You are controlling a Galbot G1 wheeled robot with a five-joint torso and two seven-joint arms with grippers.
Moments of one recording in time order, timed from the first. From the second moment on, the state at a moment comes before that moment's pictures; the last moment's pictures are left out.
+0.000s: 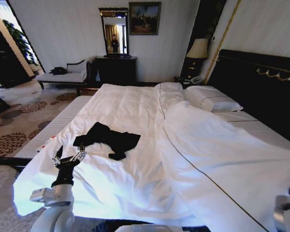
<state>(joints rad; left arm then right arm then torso) 1.72 -1.44 -0.77 -2.36 -0.43 -0.03 -0.11 -1.72 1.38 1.34 2.34 1.23 0.09 0.80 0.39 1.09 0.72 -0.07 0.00</state>
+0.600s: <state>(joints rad) 1.69 -1.43 -0.77 -2.32 -0.46 -0.03 -0.11 -1.72 1.41 1.18 1.81 1.06 0.23 0.88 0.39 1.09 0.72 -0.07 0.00</state>
